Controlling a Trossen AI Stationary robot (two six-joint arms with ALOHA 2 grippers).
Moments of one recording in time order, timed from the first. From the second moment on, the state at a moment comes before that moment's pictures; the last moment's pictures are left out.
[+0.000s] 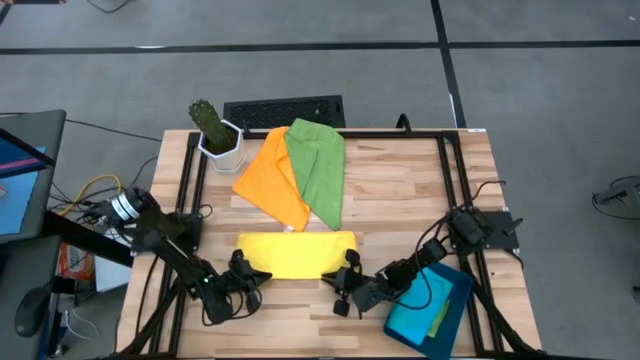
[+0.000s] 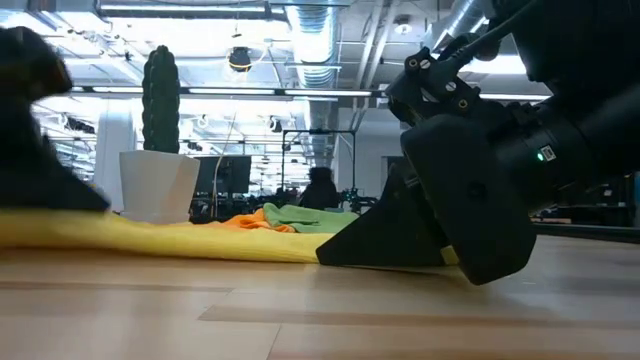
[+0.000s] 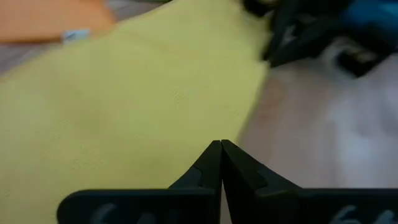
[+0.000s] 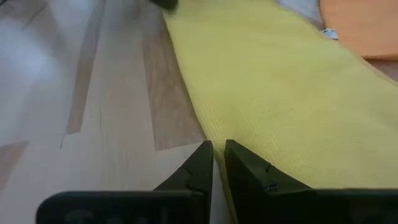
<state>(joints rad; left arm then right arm) -0.90 1.70 0.49 0.31 -0.97 -1.17 0.56 2.20 0.91 0.62 0.68 0.41</state>
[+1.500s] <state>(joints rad) -1.08 1.72 0.52 -0.17 -0.94 -1.65 0.63 1.95 0.91 -0.13 0.65 0.66</state>
